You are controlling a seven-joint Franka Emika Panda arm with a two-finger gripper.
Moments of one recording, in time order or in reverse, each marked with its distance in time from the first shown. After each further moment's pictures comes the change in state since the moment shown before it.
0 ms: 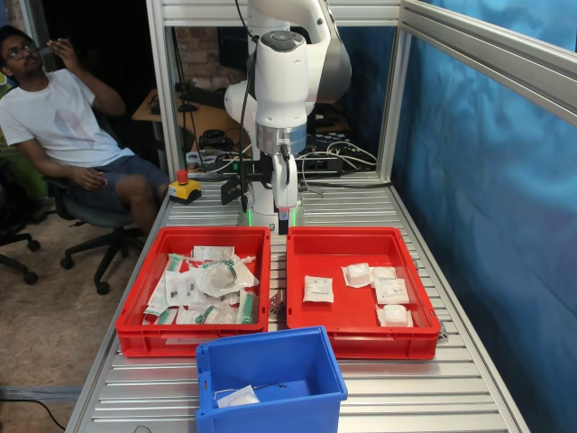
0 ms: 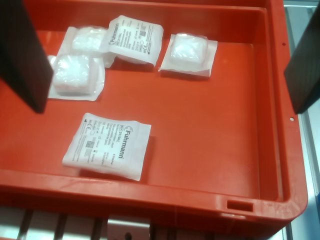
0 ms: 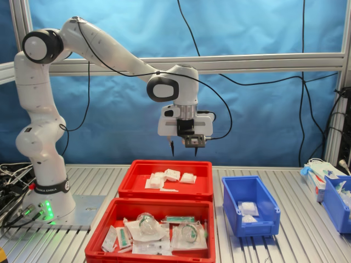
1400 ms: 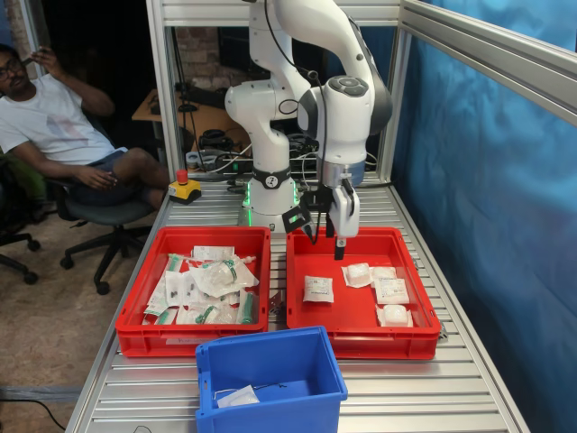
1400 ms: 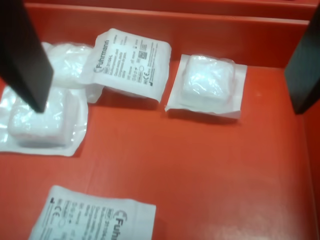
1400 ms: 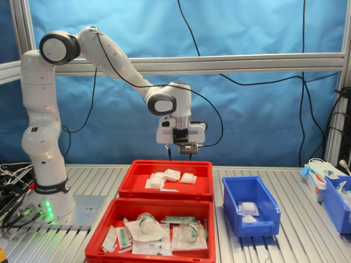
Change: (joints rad) arm 0.221 0.088 0.004 -0.119 0.000 0.218 0.230
